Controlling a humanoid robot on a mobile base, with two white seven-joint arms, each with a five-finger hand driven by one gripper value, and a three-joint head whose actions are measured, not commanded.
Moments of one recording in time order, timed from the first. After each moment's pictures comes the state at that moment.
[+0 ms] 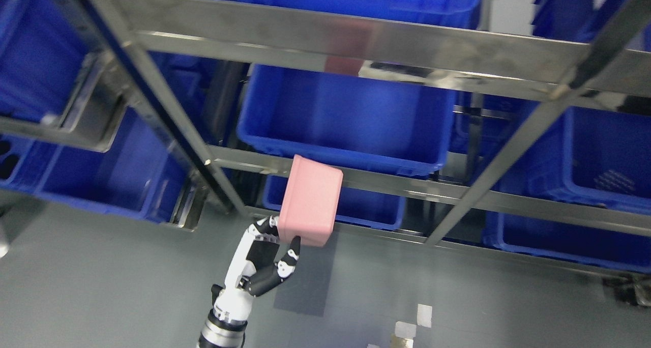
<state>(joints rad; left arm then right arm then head) 0.15 0.02 -0.21 -1.56 0.42 -0.61 -0.55 0.00 0.00 -0.05 0.00 0.00 -0.05 0.00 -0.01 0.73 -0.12</state>
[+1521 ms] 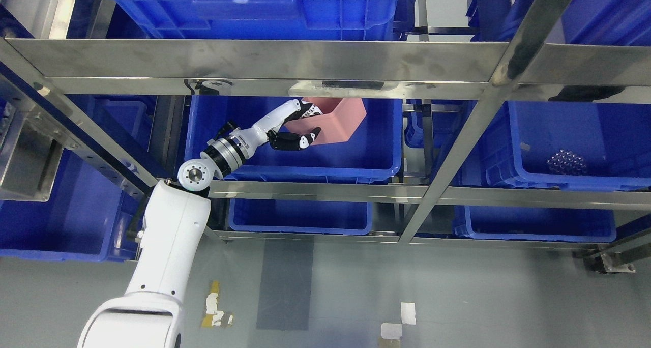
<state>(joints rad) -0.78 0.01 -0.14 -0.71 -0.36 -0.53 -0.64 0.00 0.00 -0.05 0.00 0.00 -0.05 0.00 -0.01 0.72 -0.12</state>
